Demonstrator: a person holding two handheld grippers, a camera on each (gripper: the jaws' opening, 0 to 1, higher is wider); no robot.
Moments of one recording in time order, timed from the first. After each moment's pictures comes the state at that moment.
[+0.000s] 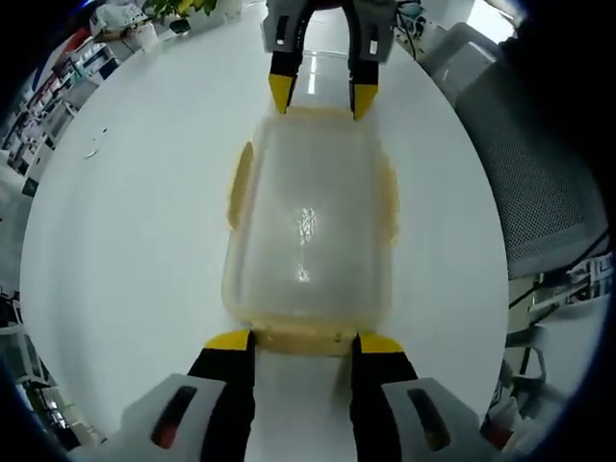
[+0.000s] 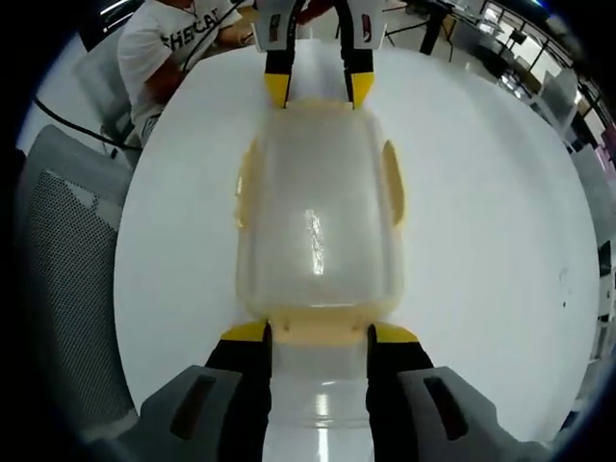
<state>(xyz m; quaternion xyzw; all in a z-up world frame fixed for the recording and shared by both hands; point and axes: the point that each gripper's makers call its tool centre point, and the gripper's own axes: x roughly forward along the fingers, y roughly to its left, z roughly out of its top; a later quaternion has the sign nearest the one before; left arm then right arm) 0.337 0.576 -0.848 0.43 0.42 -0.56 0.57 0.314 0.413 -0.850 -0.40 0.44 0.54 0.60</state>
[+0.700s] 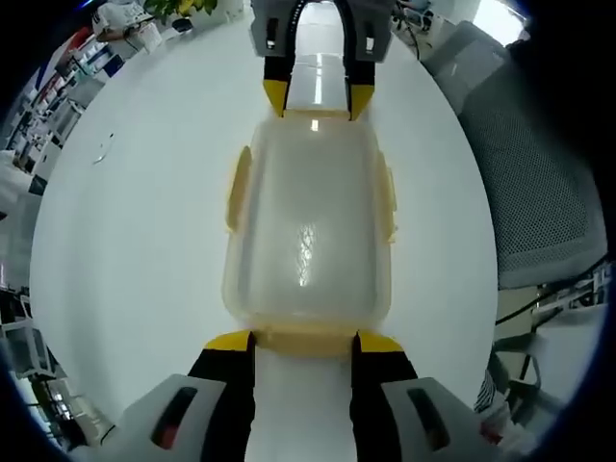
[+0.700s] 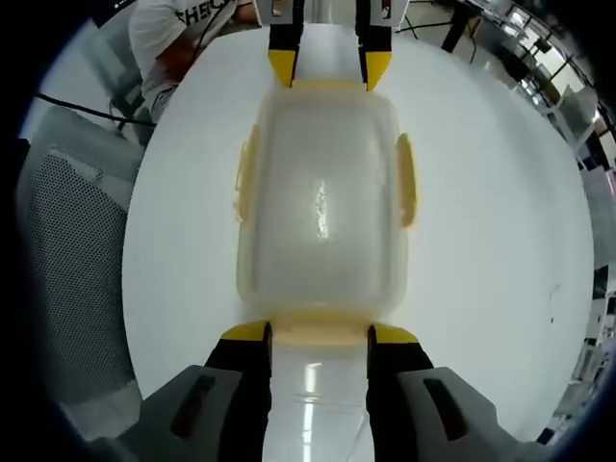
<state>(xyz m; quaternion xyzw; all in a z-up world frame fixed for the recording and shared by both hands) 0.323 0.572 -0.819 0.44 0.42 -0.54 0.58 0.308 0.405 -0.830 -0.46 0.44 0.54 0.55</state>
